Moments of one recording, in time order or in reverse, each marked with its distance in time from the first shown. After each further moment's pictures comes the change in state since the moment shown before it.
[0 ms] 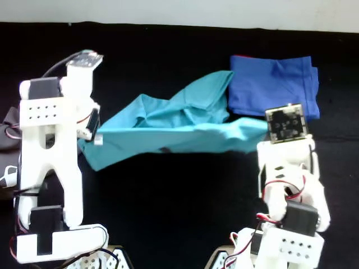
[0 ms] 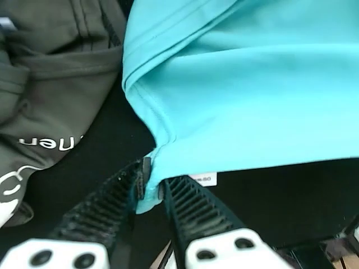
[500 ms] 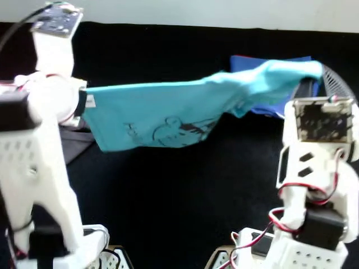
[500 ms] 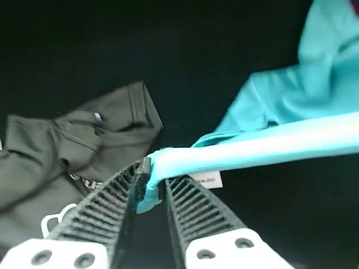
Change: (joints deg) left arm 1.3 -11.4 -26.5 7.7 3.0; right arm 0.9 11.2 -29.8 -11.3 -0.4
